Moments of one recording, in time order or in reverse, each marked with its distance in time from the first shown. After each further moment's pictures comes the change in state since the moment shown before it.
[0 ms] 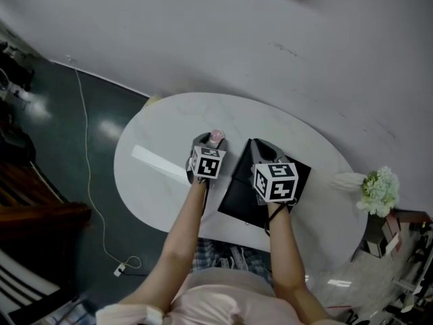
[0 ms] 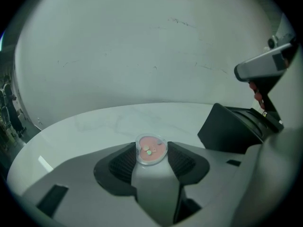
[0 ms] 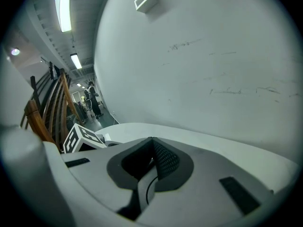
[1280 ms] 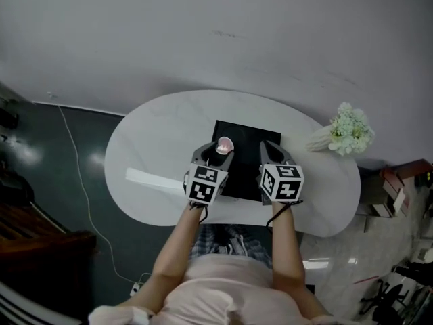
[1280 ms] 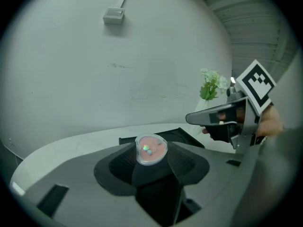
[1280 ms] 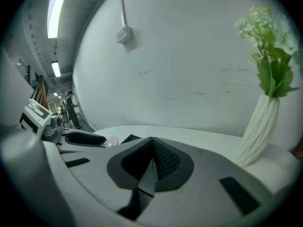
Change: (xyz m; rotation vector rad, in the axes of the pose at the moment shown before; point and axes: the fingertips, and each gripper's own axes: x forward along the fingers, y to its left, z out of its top) left arm -0.149 -0.169 0.036 0.185 -0.169 -0.304; right arm -0.149 -0.057 -0.049 0.139 -0.115 -0.249
